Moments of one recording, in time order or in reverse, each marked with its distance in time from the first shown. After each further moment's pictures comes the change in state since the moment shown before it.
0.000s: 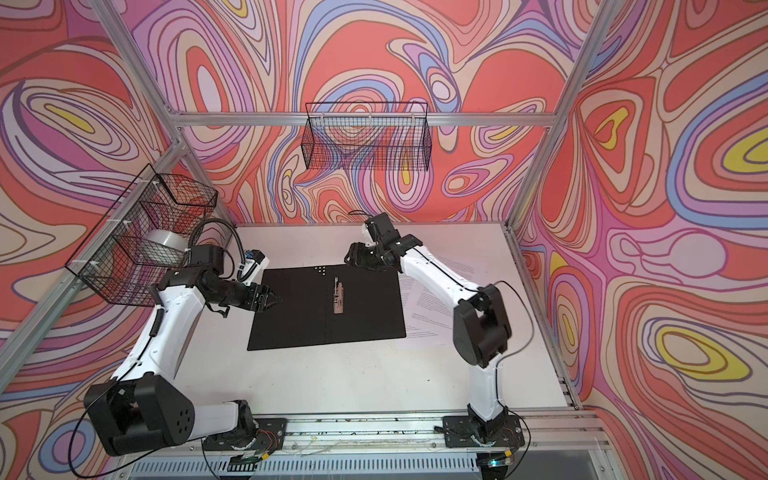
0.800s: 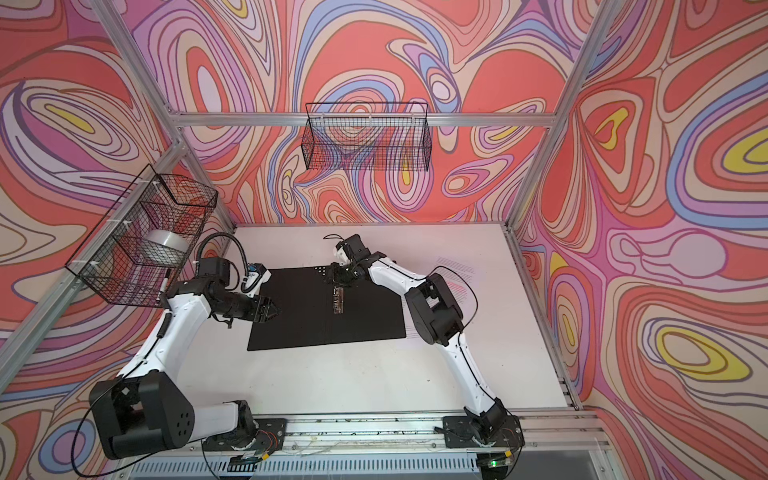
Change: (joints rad) left arm 0.016 -0.010 -0.147 0.073 -0.090 -0.048; right arm 0.076 0.563 0.288 0.225 -0.291 0.017
